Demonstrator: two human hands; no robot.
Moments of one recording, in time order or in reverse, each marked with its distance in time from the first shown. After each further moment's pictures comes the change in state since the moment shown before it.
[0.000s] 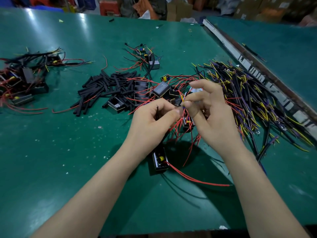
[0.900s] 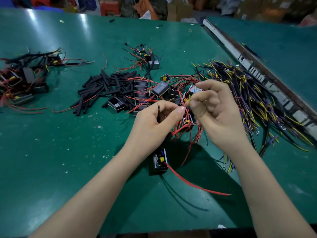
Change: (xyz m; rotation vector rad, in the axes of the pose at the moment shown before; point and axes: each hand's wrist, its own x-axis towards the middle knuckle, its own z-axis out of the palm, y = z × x) left_hand 0.000 -0.016 0.002 0.056 -0.012 -0.020; right_hand -0.002 -0.003 -0.008 0.363 0.013 0.109
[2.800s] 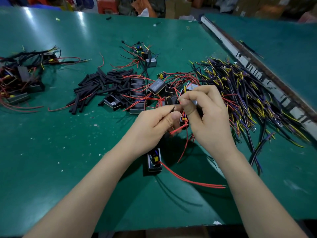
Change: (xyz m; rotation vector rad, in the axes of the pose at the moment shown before) left_hand 0.003 -0.002 -0.003 0.228 -0.243 0.089; right_hand -0.006 0.006 0.008 -0.558 0.147 -0.181
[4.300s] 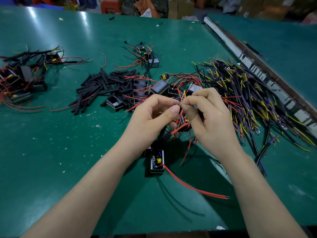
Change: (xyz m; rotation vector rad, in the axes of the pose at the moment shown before) left_hand 0.001 0.009 -0.003 -0.482 0.161 -0.081; right_hand 0.000 0.001 -0.004 -0.053 -0.080 -0.100
